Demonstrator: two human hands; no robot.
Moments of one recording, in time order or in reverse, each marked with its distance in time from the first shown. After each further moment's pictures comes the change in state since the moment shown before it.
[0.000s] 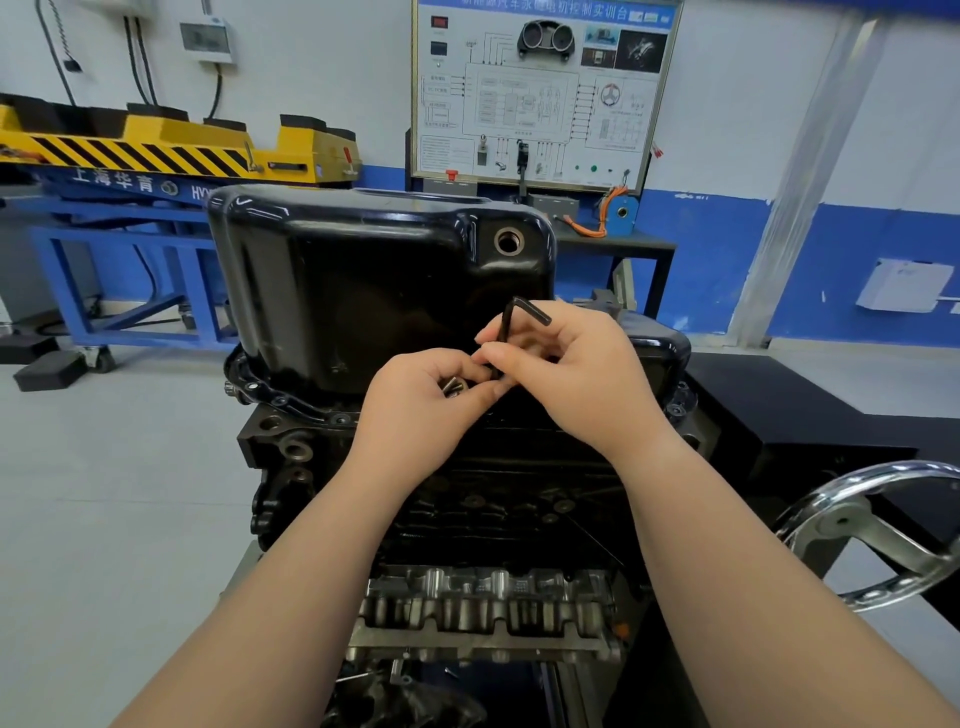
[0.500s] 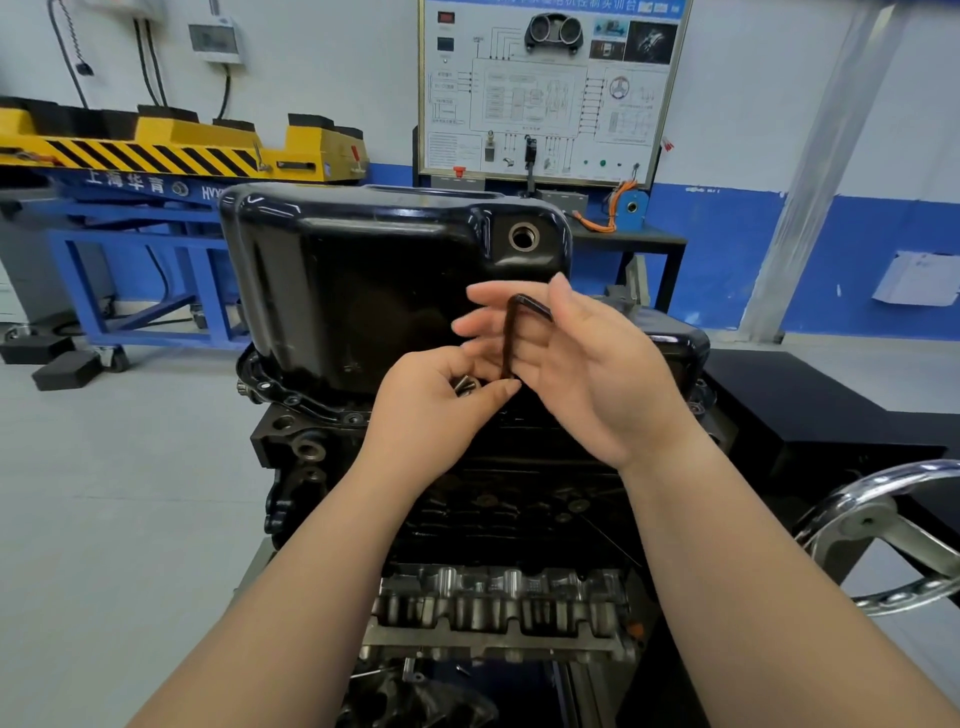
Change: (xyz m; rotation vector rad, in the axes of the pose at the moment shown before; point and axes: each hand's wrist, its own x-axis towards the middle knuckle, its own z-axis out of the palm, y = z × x) left_hand 0.001 -0.003 -0.001 -0.032 0.003 -0.018; right_hand 0.005 0.007 0.006 0.774 -0.218 0.097
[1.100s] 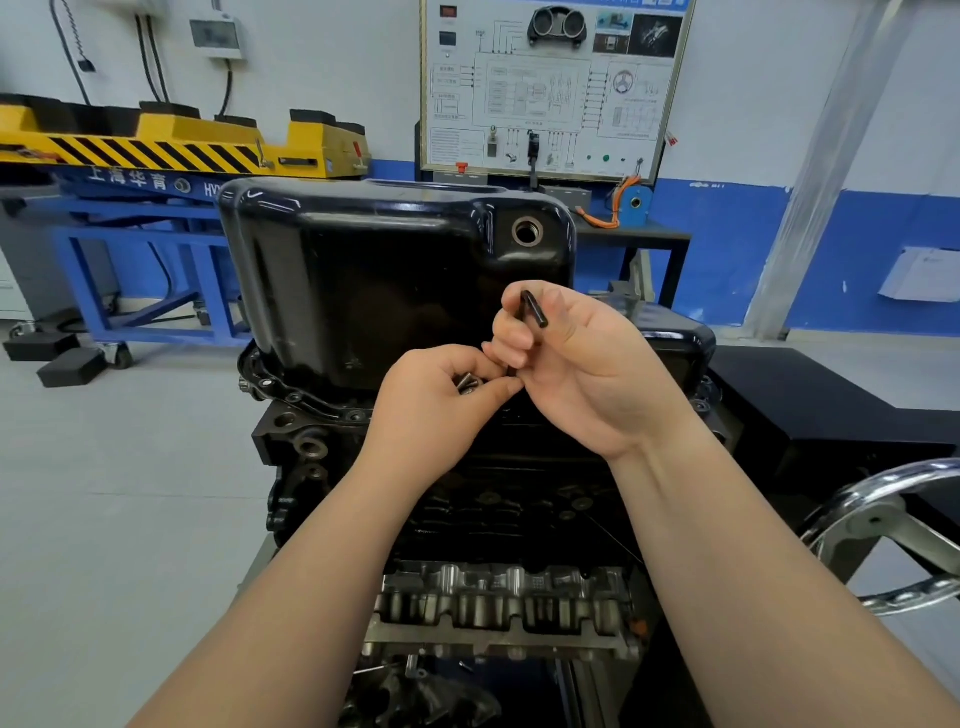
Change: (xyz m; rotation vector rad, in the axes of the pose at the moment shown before) left_hand -0.001 0.002 -0.001 0.055 -0.013 -0.006; right_hand 0.004 0.005 0.002 0.174 -0.040 0.038
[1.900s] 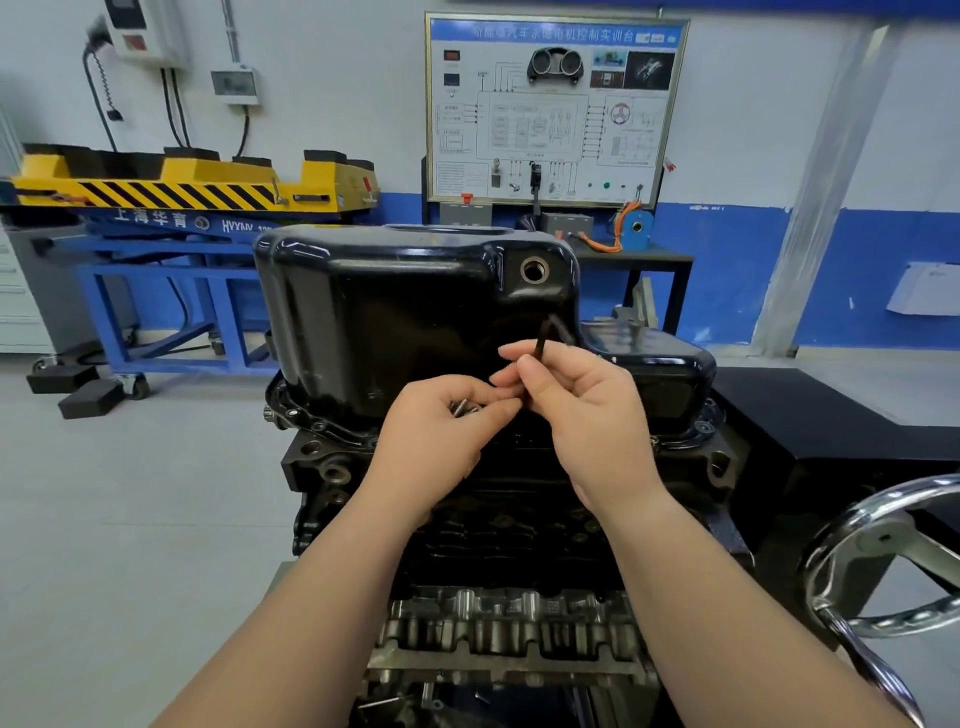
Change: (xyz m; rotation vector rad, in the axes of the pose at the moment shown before) left_hand -0.004 -0.001 -0.011 -0.234 -0.069 -0.129; right_hand -0.012 0.023 0.014 -0.423 0.396 -0.216
